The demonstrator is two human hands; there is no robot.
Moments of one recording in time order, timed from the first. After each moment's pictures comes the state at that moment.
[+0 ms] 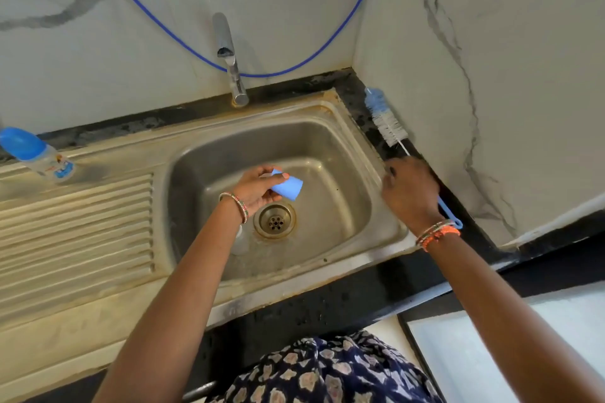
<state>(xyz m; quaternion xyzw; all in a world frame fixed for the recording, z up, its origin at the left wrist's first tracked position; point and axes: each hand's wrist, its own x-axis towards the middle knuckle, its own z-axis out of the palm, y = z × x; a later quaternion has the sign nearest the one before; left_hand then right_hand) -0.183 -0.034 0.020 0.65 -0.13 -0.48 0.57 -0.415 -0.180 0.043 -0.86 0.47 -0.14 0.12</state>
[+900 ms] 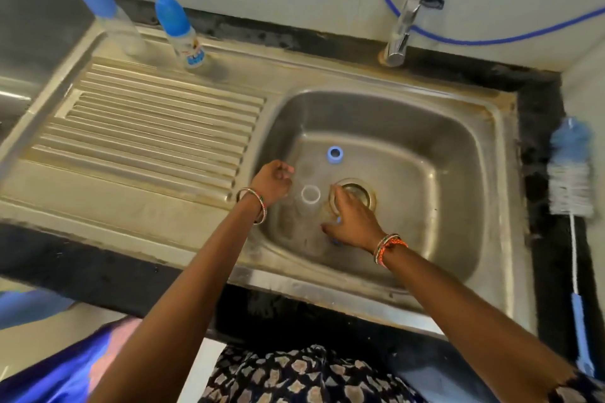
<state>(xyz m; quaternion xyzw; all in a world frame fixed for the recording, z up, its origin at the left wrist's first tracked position) -0.131 0.083 -0.050 0.80 0.02 -0.29 0.52 -0.244 -0.089 -0.099 -0.93 0.07 0.13 0.32</state>
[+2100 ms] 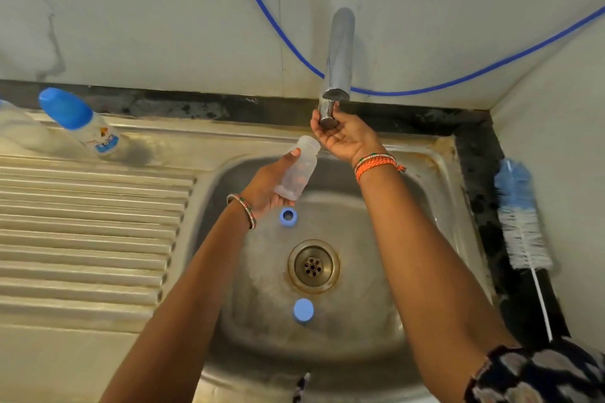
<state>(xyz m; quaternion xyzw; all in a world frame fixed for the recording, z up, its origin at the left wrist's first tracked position) -0.048 -0.056 0.006 0.59 -0.01 -0.46 0.66 -0.048 -0.233 0.026 -0.18 0.32 -0.03 0.93</state>
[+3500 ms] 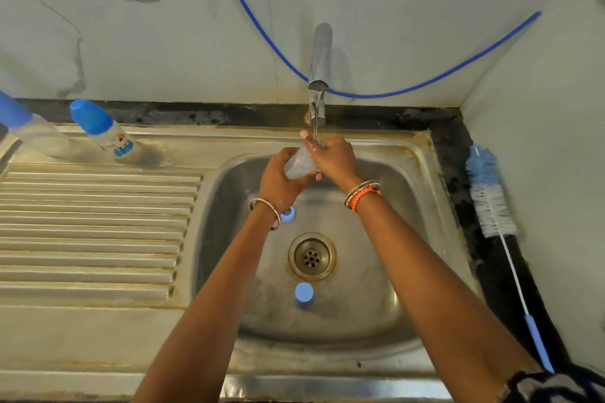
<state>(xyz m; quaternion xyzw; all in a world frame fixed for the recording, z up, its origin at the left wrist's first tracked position) -0.091 -0.062 0.011 0.81 -0.18 -0.16 0.54 -0.119 -0.179 0.039 -0.81 0.29 -0.09 0.50</state>
